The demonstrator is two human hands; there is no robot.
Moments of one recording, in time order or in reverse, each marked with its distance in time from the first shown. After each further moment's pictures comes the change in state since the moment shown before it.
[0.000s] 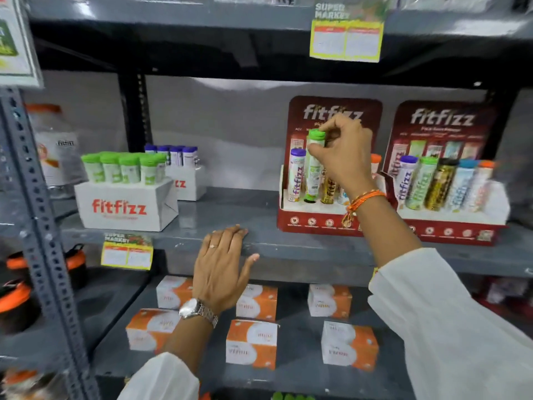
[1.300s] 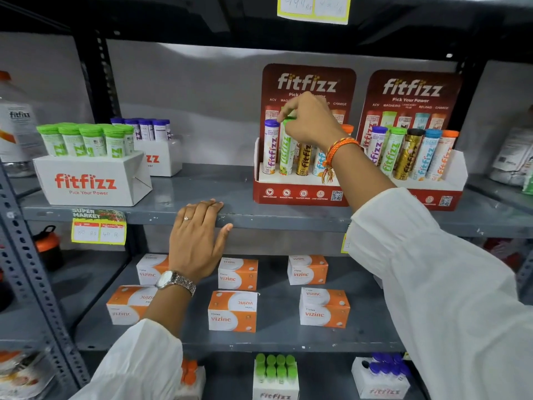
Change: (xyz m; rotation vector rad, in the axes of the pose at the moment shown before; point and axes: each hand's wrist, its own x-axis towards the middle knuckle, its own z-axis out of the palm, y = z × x) left_hand 0.000 -0.002 0.004 0.030 0.022 0.010; right_hand 0.015 -0.007 -0.007 -0.296 -0.447 0.048
